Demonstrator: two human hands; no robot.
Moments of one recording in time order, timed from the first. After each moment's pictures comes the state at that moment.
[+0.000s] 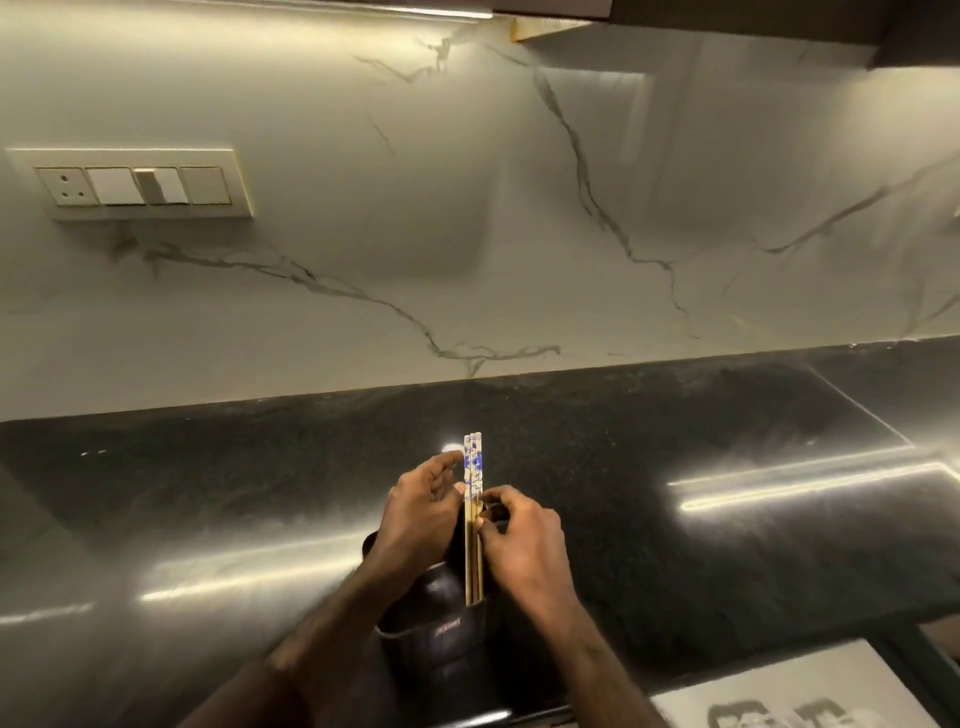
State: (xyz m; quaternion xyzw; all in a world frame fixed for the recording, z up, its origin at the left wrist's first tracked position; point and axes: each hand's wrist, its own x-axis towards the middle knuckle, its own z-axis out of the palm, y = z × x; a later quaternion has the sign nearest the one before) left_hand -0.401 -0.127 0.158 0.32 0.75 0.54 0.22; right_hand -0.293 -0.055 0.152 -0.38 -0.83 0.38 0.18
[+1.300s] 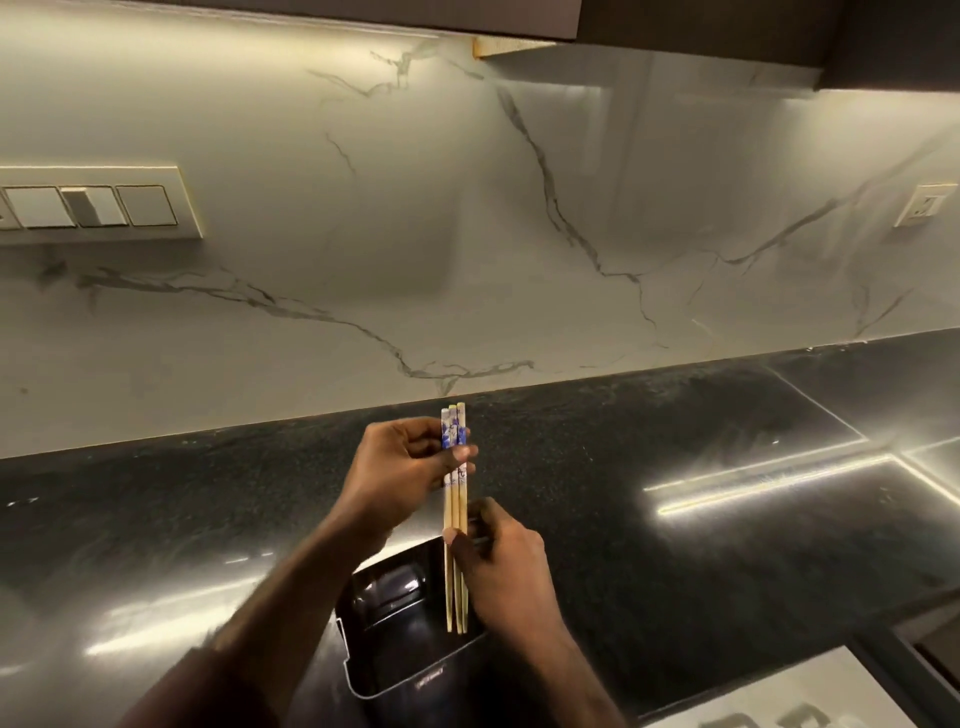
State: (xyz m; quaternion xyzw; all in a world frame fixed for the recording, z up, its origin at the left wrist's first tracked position) left_hand -0.425 -0.103 0.228 0.33 0.64 0.62 0.30; right_hand -0.296 -0.050 0.163 -0.35 -0.80 0.43 0.21
